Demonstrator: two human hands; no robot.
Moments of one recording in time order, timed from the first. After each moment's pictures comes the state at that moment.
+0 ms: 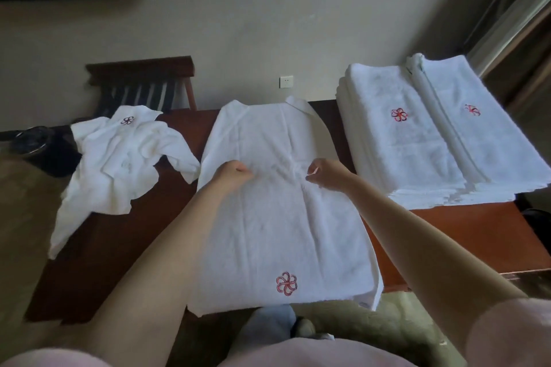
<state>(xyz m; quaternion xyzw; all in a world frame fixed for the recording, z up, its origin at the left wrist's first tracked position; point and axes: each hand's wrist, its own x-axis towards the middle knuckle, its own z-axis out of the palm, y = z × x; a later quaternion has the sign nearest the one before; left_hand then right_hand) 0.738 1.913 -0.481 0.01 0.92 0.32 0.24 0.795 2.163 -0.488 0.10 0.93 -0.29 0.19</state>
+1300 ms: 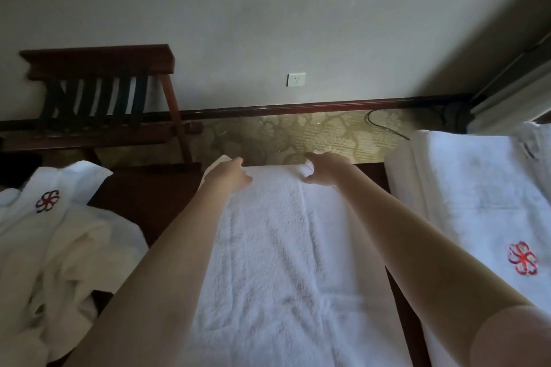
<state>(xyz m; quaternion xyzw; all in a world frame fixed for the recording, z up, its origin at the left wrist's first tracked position) 0.385 1.968 -0.598 0.04 0.95 0.08 0.29 0.430 2.205 -0.563 0.01 0.95 -0.04 0.32</state>
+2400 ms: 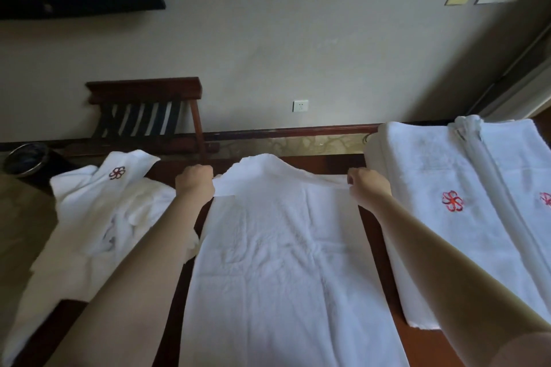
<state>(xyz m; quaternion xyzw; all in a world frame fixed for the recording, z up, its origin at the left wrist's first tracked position) 0.529 1.883 -0.475 0.02 0.99 -0.06 0.11 0.603 2.238 -0.501 0.11 0.99 -0.08 0.10</state>
